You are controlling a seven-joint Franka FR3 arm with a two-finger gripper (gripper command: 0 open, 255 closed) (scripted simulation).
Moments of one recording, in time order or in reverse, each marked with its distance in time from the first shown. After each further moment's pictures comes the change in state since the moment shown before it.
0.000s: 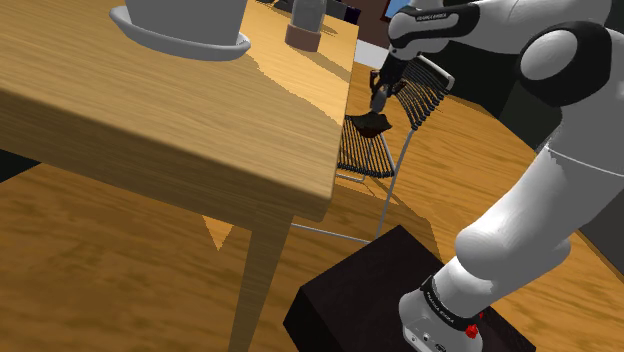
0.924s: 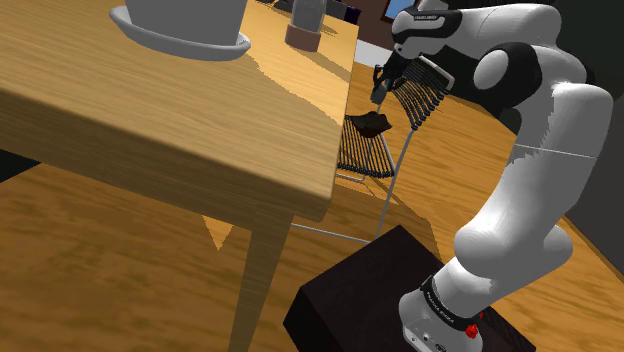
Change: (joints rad) arm -0.041 0.242 -0.087 0.320 0.184 -0.010 -0.186
